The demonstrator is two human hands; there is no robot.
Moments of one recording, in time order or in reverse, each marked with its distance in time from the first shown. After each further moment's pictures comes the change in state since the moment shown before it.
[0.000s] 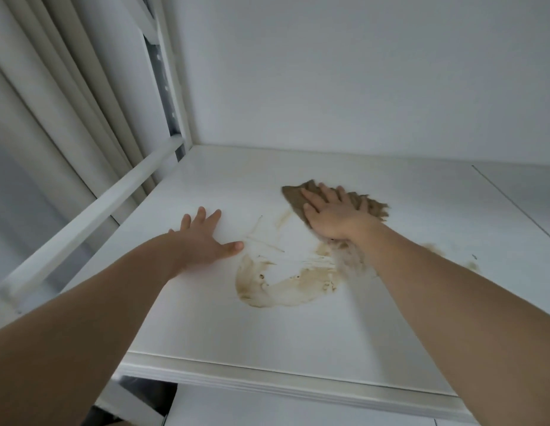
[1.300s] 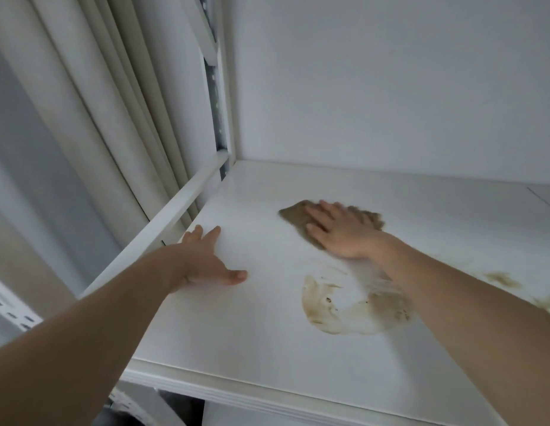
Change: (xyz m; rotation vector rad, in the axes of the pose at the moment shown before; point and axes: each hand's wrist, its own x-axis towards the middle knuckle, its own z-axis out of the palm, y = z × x) left_hand -0.005 -0.082 -0.029 -0.187 -0.034 -0.070; right_hand 0.016 -0.067 0.008 -0.092 0.001 -0.171
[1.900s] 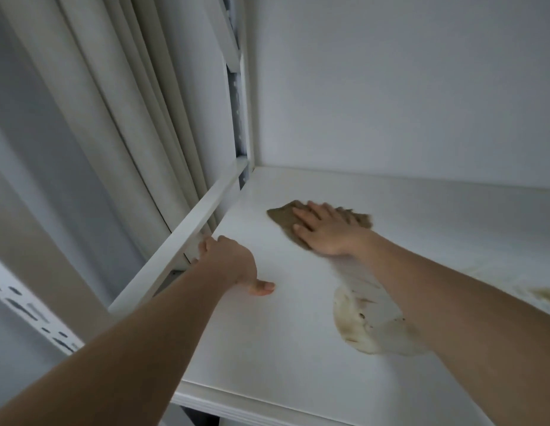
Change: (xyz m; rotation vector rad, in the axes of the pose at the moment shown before) left_hand 0.002 0.028 -0.006 0.572 -0.019 -0.116; right_hand 0.042 -0.056 -0.001 0.040 -0.030 -0.036
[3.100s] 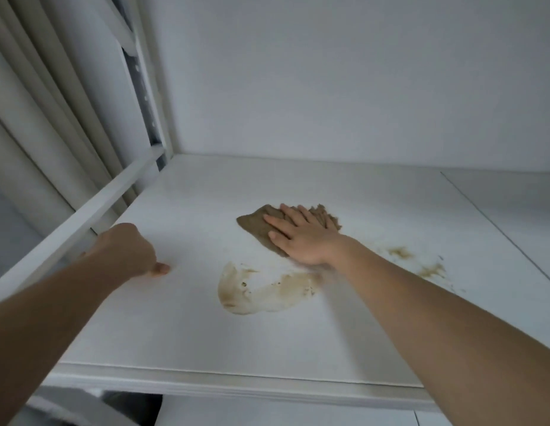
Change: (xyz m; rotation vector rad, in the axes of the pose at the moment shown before) left_hand -0.033 0.029 0.001 -0.344 0.249 -0.203; right_hand -0.099 0.100 0.006 -0.013 -0.012 0.037
